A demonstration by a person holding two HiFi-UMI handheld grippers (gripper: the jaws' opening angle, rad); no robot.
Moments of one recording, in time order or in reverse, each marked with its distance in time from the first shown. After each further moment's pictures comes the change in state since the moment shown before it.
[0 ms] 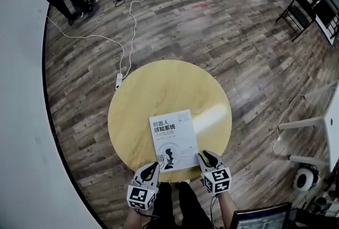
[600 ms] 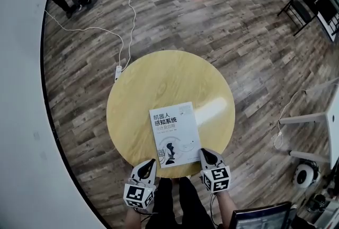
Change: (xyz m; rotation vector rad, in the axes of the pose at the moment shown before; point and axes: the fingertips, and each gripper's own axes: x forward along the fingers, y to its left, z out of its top) left arm -0.010 0.011 -0.011 -0.039 -0.001 0.025; right arm 0.002 0.003 -0.012 0.019 0.011 -0.052
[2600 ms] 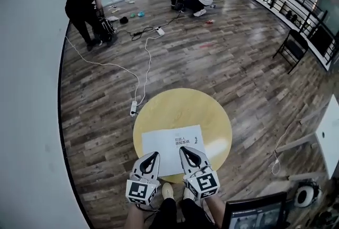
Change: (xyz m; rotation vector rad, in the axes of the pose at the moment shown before) left arm -0.108 0.018 0.179 0.195 -0.385 0.053; right arm -0.087 0.202 0.215 -0.235 -0.528 0.199
